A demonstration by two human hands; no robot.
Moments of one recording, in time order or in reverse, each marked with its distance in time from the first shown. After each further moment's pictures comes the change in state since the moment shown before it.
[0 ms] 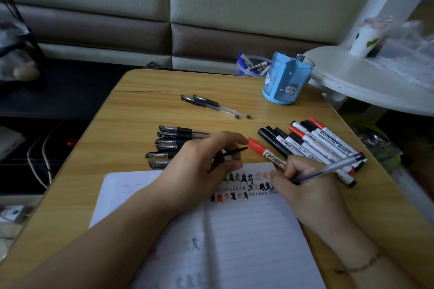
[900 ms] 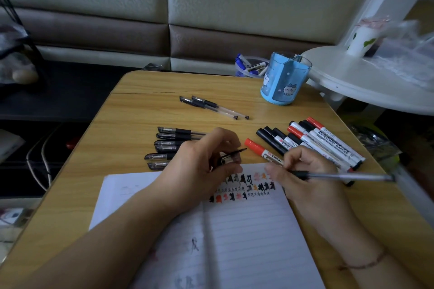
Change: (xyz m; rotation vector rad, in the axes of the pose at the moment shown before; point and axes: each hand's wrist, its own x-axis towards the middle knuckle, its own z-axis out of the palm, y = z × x) left_hand -0.002 0.001 0.000 -0.072 0.000 -0.081; right_hand -0.001 -0.016 -0.006 0.243 -0.006 0.138
